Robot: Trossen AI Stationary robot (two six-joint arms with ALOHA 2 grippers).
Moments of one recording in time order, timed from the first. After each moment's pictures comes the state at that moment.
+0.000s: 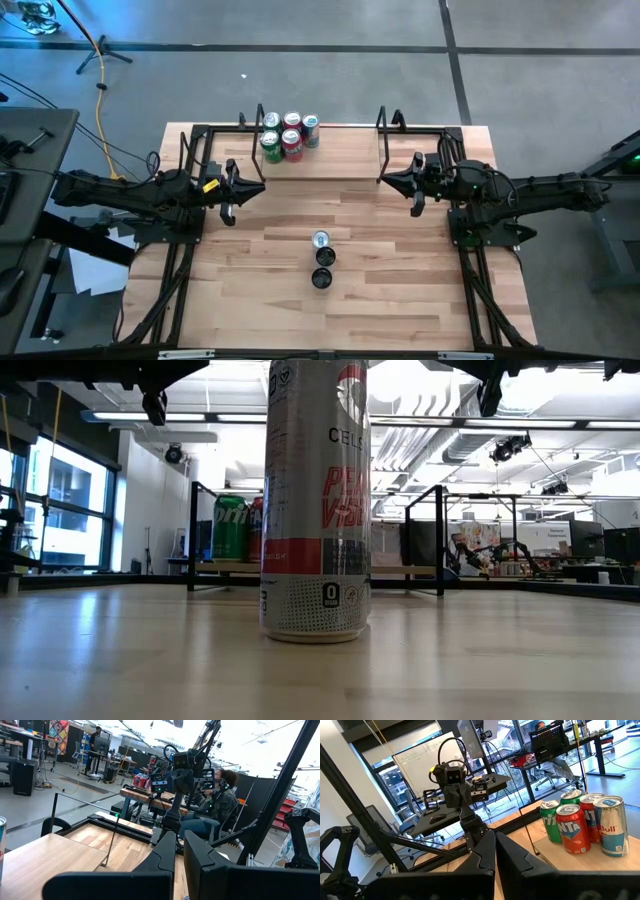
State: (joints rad) left arm -0.07 0.57 0.35 0.36 -0.22 -0.28; right arm 0.01 0.73 0.57 0.21 0.17 0.38
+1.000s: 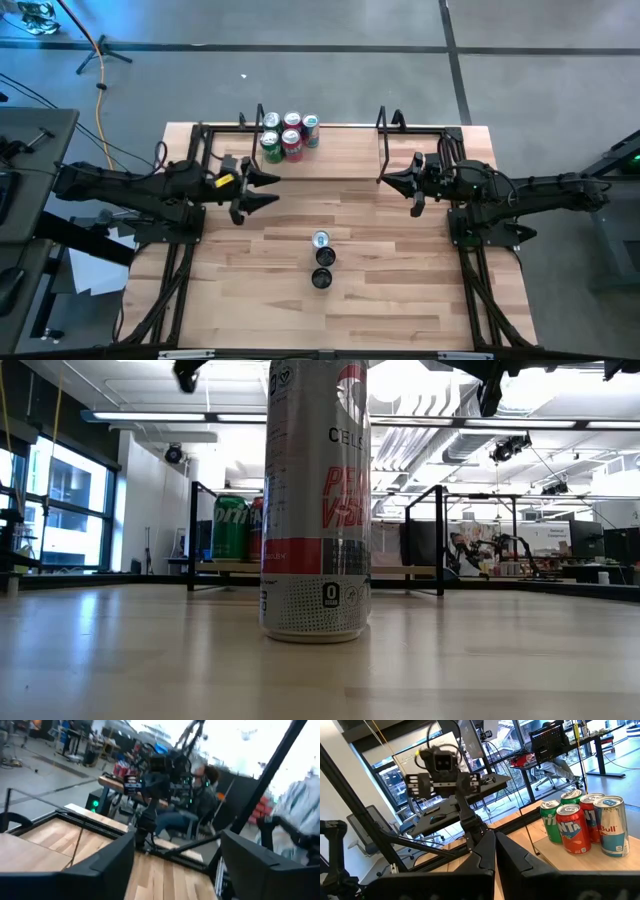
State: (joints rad) left arm -0.07 0.81 0.61 0.29 -0.12 -0.38; right arm 0.01 0.73 0.57 0.21 0.17 0.38
